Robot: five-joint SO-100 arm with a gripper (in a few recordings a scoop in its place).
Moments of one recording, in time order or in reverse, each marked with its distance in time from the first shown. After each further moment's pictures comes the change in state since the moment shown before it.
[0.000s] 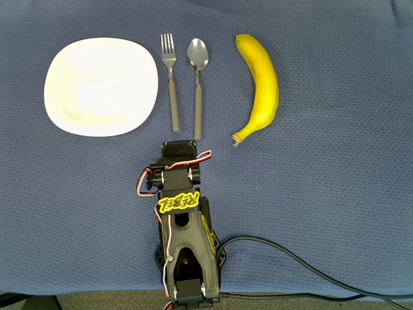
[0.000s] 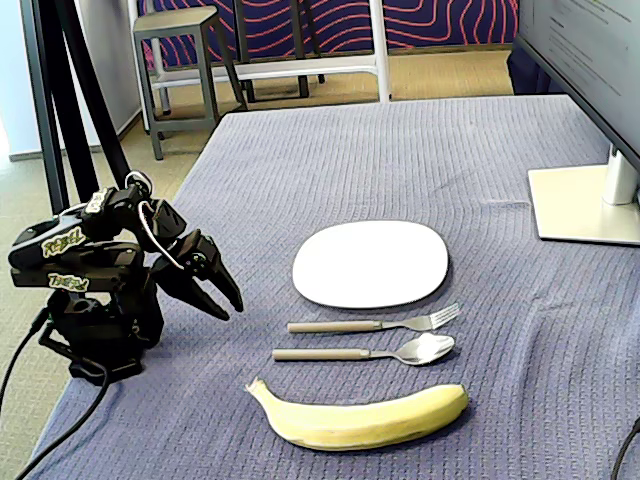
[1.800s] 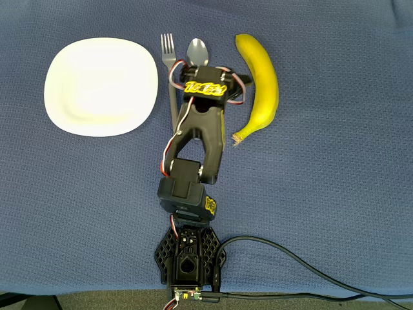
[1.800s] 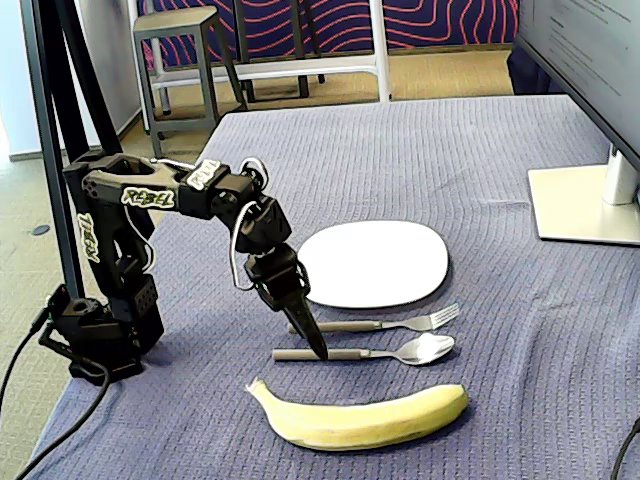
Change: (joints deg) arm 19.8 -78.1 -58.7 -9.0 48.0
